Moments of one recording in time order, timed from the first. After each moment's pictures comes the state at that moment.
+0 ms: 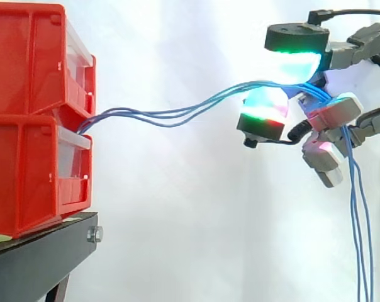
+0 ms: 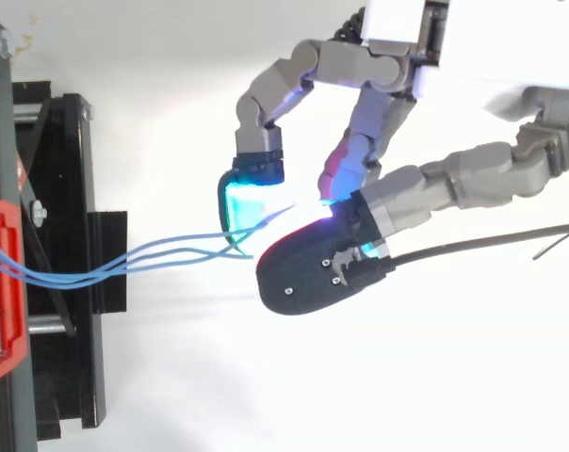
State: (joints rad) arm 0.12 -2.19 -0.94 -3.49 -1.30 -0.20
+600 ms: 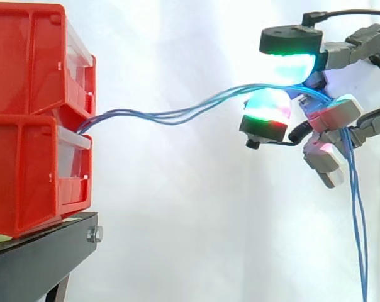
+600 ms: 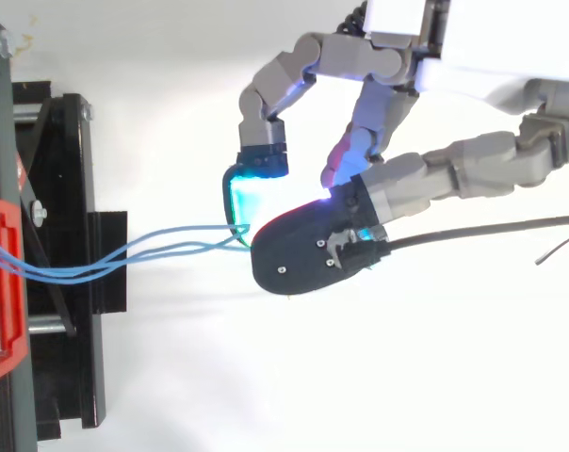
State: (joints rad) arm 0.11 -2.19 -0.94 -3.50 -1.30 -0.20
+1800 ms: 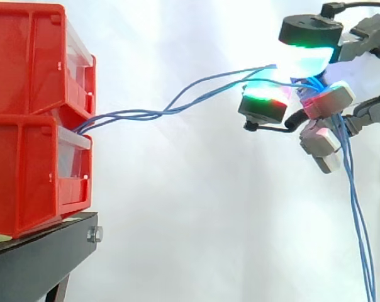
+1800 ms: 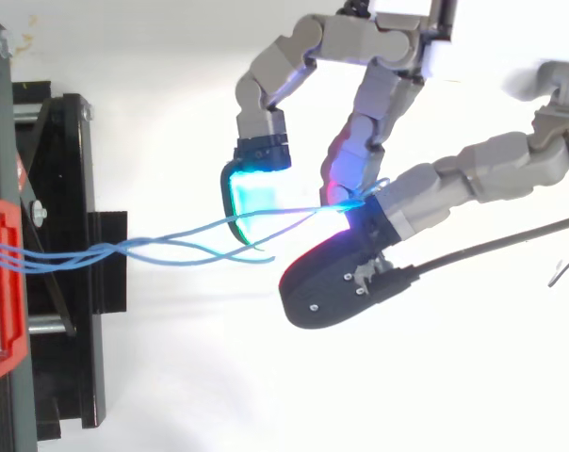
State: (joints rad) arm 0.11 -2.19 -0.91 -3.52 -1.31 -0.20
